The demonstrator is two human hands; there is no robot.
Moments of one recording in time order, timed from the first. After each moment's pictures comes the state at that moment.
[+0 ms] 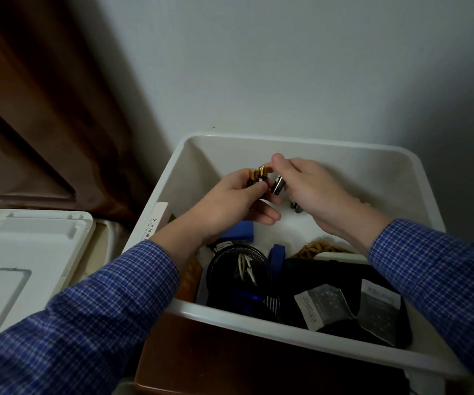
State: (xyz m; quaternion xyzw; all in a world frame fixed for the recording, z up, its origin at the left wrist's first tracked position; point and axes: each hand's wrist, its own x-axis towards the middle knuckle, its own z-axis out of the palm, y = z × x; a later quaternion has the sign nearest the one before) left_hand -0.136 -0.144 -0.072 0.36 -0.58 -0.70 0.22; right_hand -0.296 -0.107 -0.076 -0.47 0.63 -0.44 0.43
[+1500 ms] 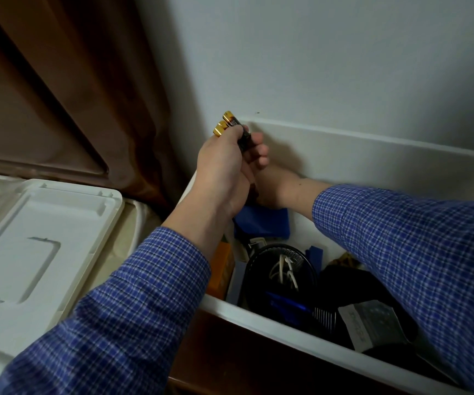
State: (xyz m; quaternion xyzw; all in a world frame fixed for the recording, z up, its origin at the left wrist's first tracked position) left_hand -0.116 -0.169 -0.037 0.43 -0.25 -0.69 0.53; right_hand -0.219 -0.227 -0.148 -0.82 0.55 0.08 0.11
